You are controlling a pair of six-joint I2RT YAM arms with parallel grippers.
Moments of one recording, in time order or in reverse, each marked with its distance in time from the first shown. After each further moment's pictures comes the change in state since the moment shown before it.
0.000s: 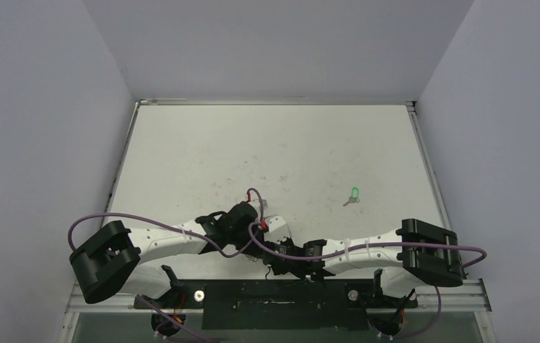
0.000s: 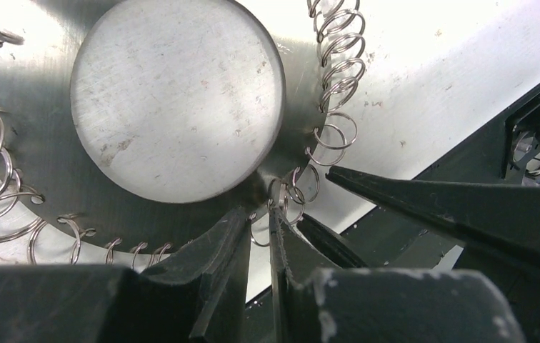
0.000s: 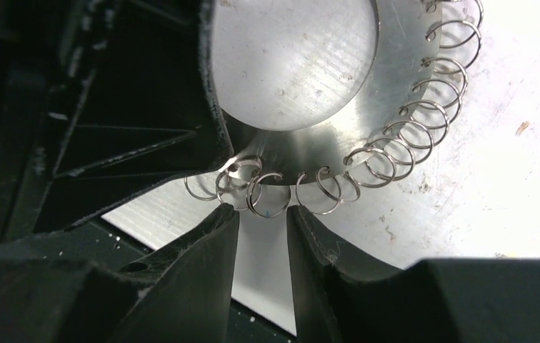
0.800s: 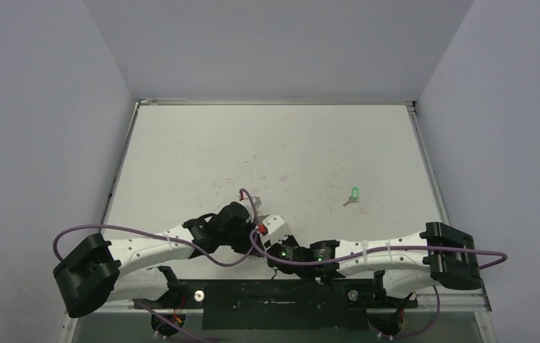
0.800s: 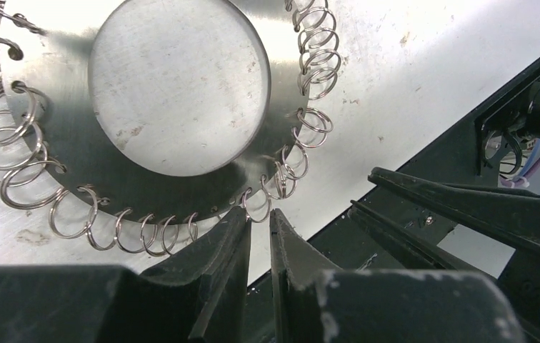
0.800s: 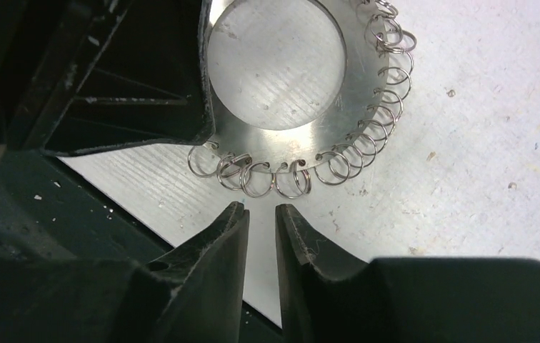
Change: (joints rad) left arm 0.010 -0.136 -0.043 -0.014 -0.026 0.003; right arm 0.050 -0.111 0.047 -0.117 0.105 -0.165
